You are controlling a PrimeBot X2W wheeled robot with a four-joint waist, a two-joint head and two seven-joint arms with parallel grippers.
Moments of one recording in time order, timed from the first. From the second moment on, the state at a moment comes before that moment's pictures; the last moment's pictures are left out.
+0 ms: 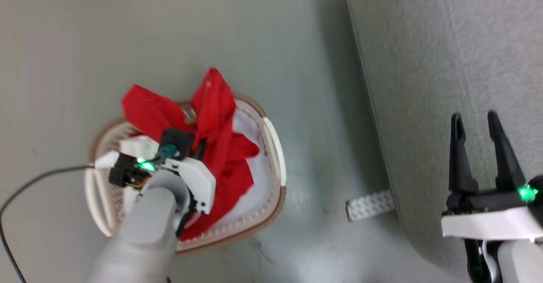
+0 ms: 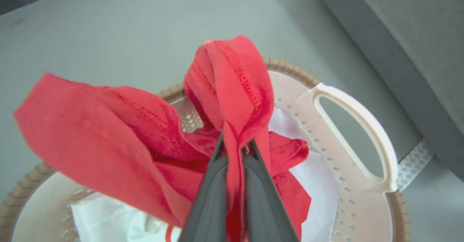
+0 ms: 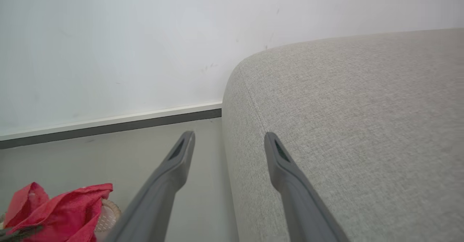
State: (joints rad) left arm -0.85 0.09 -0.39 1.15 -0.08 -0.05 -0.26; right arm -0.29 -0.05 0.03 0.07 0.32 0.13 -0.26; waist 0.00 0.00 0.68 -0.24
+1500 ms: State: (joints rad) left arm -0.51 0.14 -0.30 0.21 -0.30 -0.01 -0.01; right arm 0.06 -0.05 0.07 0.18 0.28 0.13 -0.26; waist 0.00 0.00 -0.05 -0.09
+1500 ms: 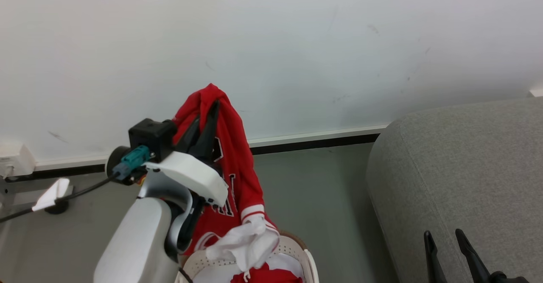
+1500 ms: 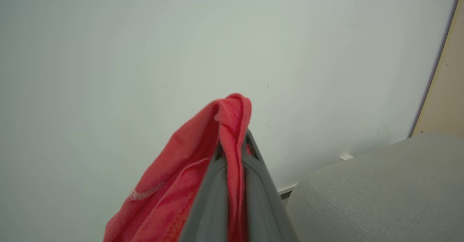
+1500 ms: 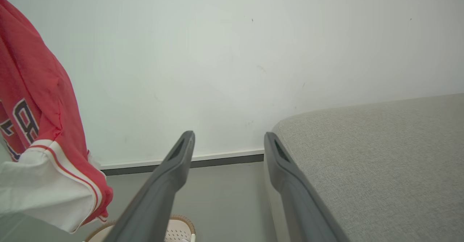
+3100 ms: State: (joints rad) left arm -0.47 0.06 -0.53 0.07 -0.38 -0.02 0.05; right arm -0.59 -0.05 0.78 0.74 0.26 0.13 -0.26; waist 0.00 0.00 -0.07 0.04
